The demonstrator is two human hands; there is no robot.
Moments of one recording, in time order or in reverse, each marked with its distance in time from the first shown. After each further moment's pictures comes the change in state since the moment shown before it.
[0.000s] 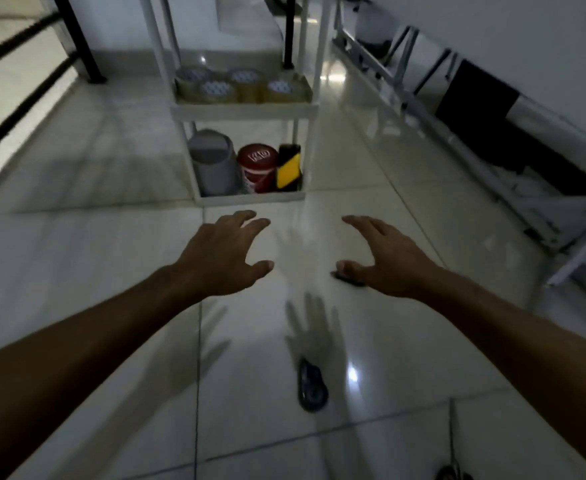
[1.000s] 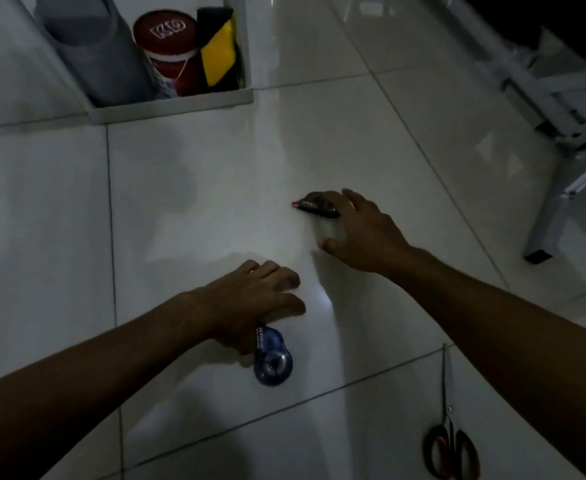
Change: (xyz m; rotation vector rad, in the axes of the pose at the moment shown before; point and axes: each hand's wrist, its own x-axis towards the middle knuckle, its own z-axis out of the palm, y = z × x) left_hand 0.020 0.063 0.182 0.122 -0.643 0.632; right_hand 0.024 0.105 0.144 0.013 -0.110 0.201
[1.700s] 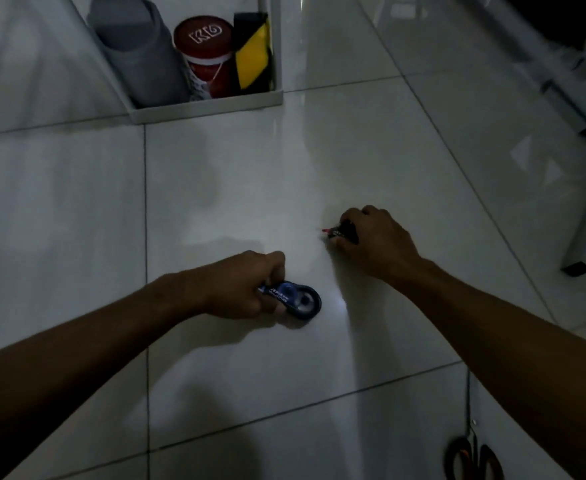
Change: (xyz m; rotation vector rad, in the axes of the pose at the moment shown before) left_hand -0.028 -0.031 -0.003 -0.569 0.143 -0.258; right_hand 0.002 -0.016 0.014 0.002 0.104 -0.046
